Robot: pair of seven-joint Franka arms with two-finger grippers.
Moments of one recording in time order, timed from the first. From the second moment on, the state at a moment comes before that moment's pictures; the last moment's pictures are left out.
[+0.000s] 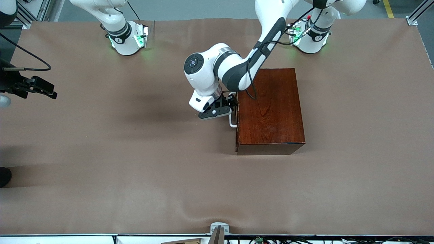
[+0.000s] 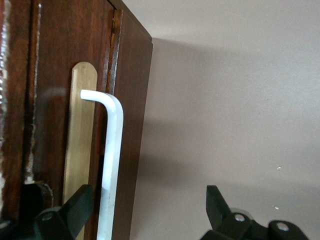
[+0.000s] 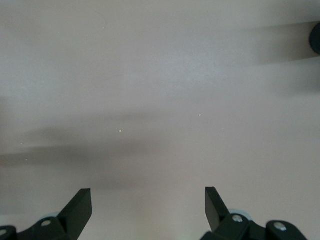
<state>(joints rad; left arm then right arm) -0.92 0.73 0.04 -1.29 0.17 1.86 -1.06 -0.03 0.02 0.00 -1.57 0.00 1.55 0.01</state>
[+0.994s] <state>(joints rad) -0.92 0.75 0.04 -1.29 0.17 1.88 -1.20 -0.03 0.02 0.00 -1.57 0.00 1.55 0.01</state>
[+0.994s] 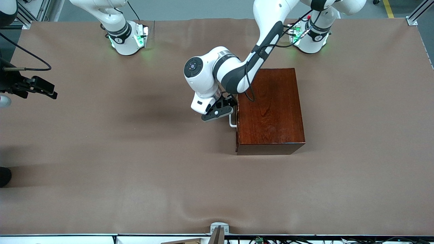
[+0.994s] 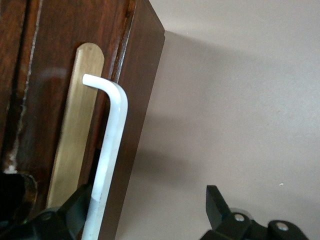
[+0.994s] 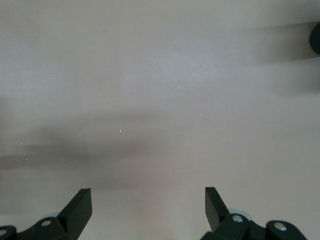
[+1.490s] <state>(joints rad) -0.92 0.75 0.03 -1.29 0.17 1.94 -1.26 -0.03 0.02 0.00 -1.57 0.00 1.55 0.01</state>
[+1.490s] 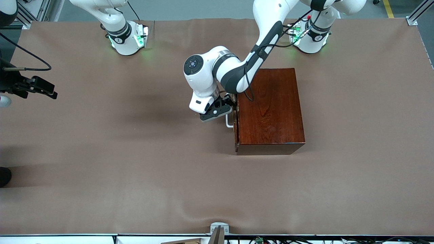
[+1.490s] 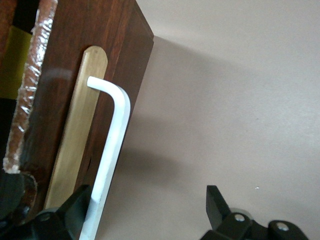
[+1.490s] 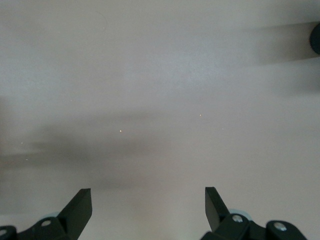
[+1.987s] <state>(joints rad) -0.93 0.75 0.02 -1.29 0.16 2.01 -1.30 -0.03 0.02 0.00 -1.57 0.00 1.55 0.01</state>
